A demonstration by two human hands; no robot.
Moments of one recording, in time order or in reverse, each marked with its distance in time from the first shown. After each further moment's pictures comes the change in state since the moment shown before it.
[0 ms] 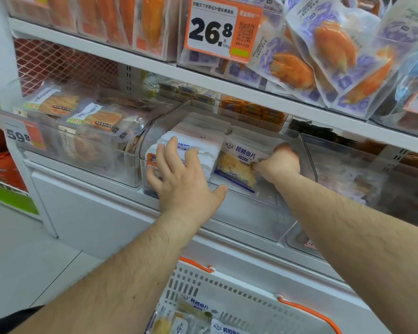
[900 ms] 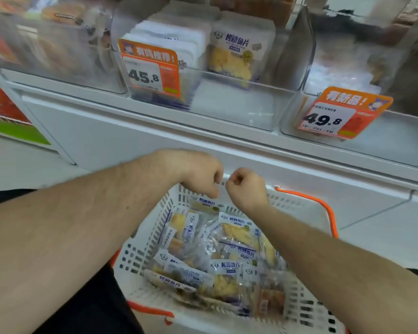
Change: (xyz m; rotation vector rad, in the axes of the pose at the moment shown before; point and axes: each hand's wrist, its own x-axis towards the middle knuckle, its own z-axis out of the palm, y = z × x) left_hand -0.086 -0.012 0.023 0.340 -1.213 0.461; right_hand -0.217 0.146 0.102 0.299 -0.353 -0.024
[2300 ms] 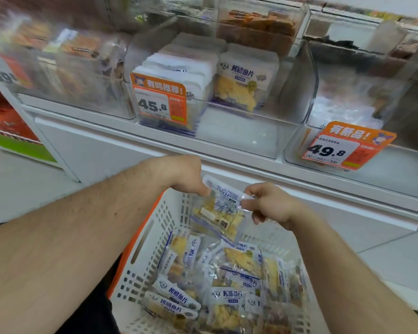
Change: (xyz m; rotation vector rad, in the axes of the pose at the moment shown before) left_hand -0.005 -0.031 -0.030 -0.174 0.125 -0.265; right_hand 0.024 -0.021 -0.072 0.068 -0.562 0.096
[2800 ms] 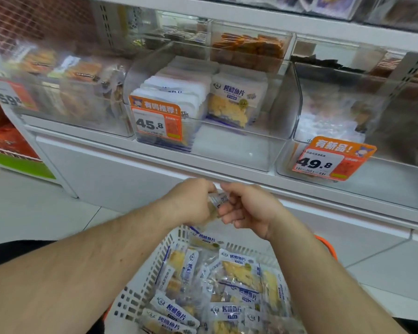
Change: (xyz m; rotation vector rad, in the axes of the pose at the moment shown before) left_hand -0.009 0.018 0.033 -0.202 0.250 0.147; right_hand -0.029 -0.064 0.023 0.578 0.074 0.093
